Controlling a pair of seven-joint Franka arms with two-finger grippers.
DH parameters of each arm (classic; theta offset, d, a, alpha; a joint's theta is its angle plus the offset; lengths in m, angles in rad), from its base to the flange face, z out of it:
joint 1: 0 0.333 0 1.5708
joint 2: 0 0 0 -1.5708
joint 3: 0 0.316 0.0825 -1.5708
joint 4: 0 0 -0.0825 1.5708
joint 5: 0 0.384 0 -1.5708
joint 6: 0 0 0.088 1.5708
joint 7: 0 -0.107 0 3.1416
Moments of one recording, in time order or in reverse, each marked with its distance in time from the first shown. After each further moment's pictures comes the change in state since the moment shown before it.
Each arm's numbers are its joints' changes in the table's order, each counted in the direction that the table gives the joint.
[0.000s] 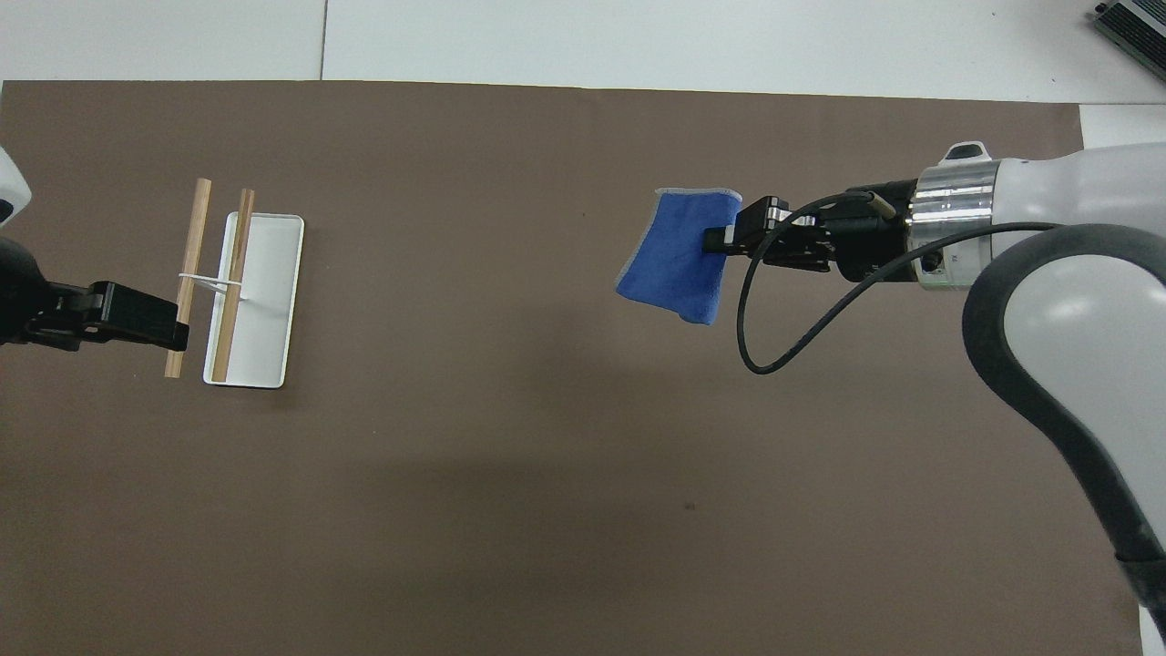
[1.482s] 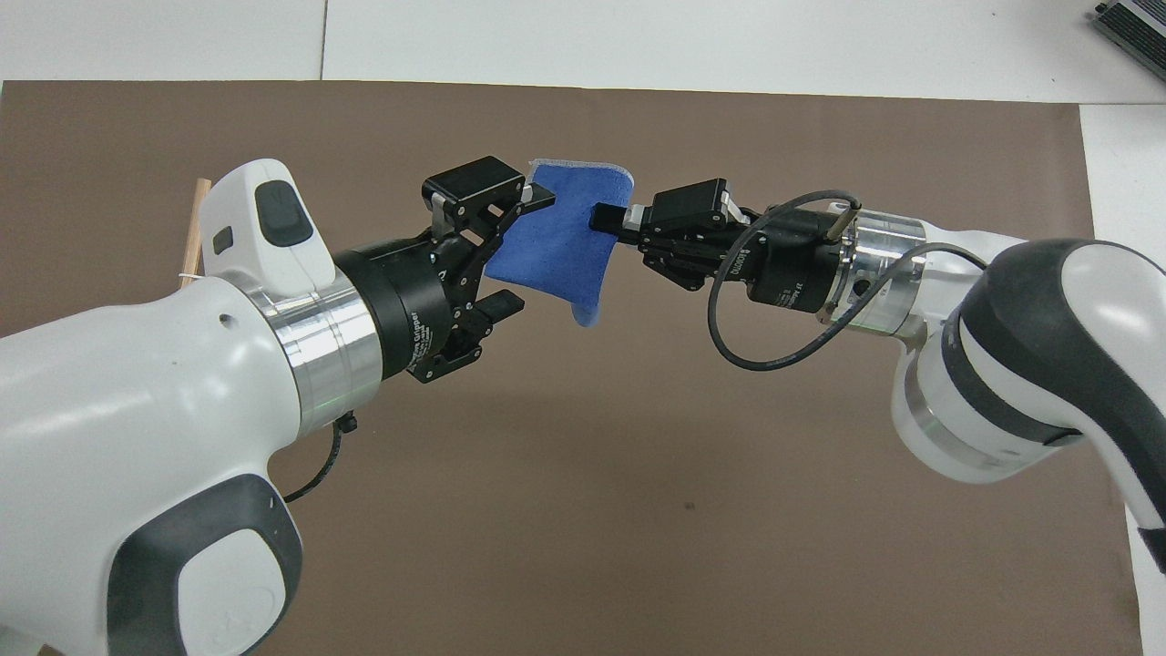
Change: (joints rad) left arm -0.432 0.084 -0.025 0.324 -0.329 -1.072 1.183; right arm 0.093 0.017 0.006 0.128 0.739 -0.040 0.176
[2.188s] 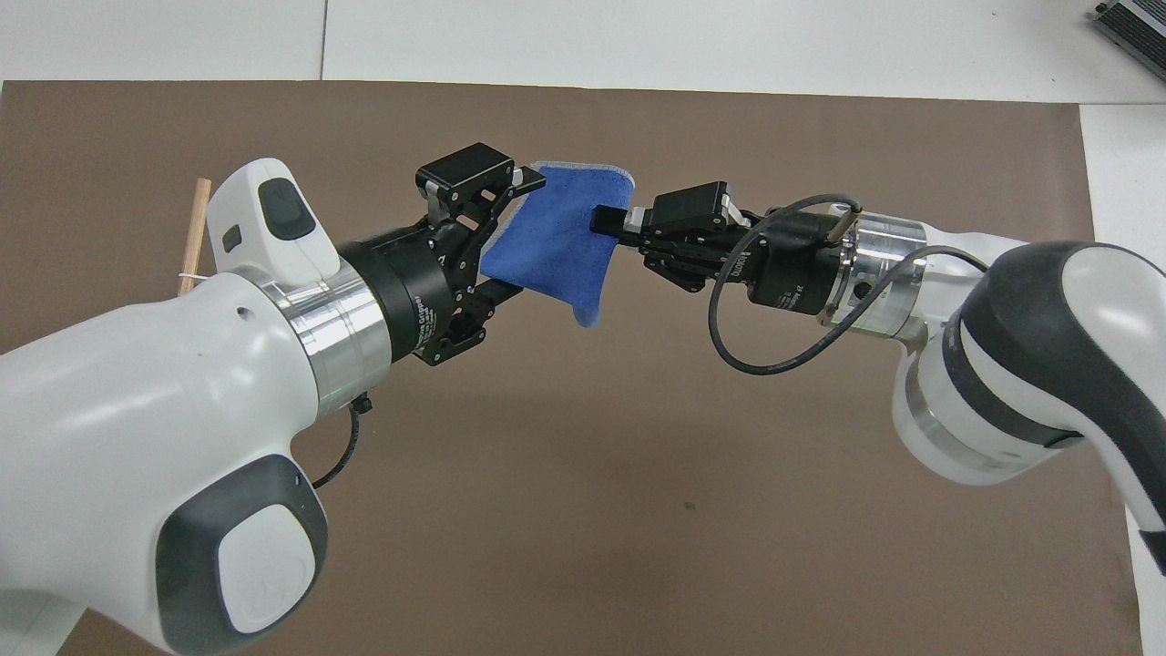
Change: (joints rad) left arm -0.010 -0.058 0.002 0.032 0.000 -0.143 0.040; right arm 0.000 0.005 0.000 0.004 0.000 0.000 0.008
